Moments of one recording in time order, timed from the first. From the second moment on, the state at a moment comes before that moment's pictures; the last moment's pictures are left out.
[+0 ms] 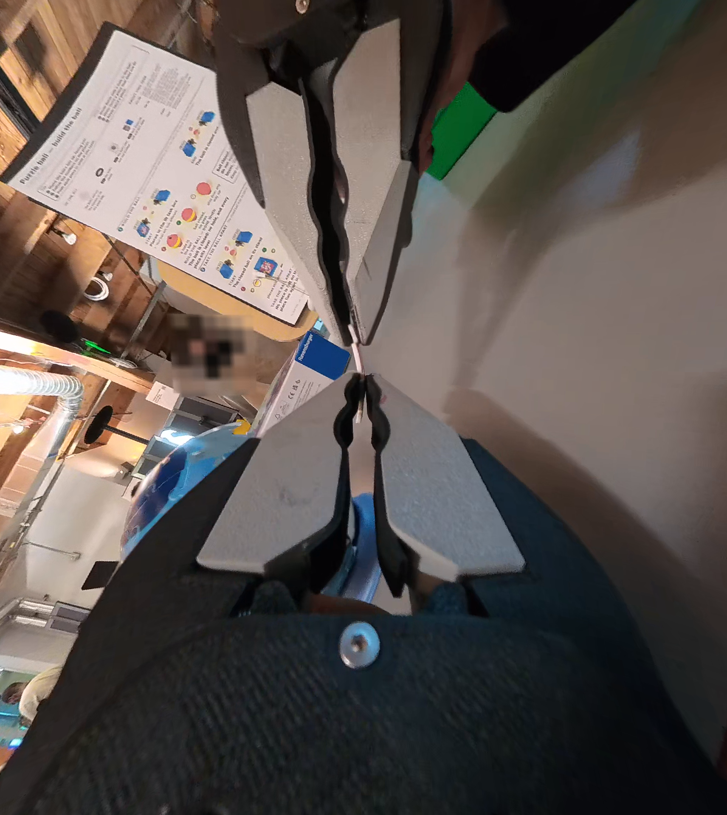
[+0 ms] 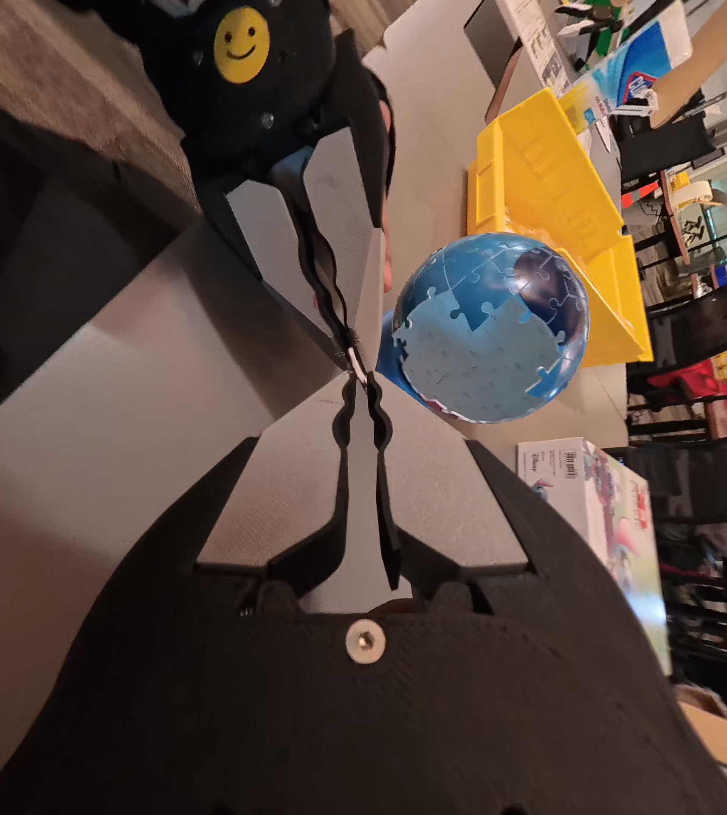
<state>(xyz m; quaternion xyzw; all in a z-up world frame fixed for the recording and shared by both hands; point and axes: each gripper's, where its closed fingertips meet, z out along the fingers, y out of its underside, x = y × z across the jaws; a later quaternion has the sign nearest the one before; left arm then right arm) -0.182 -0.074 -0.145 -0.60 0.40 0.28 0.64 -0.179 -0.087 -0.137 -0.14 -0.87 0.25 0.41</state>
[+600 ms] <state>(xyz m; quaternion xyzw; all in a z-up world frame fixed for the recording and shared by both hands) -0.236 -0.117 -0.145 -0.60 0.37 0.32 0.63 -0.217 -0.060 -0.144 -0.01 -0.90 0.08 0.42</state>
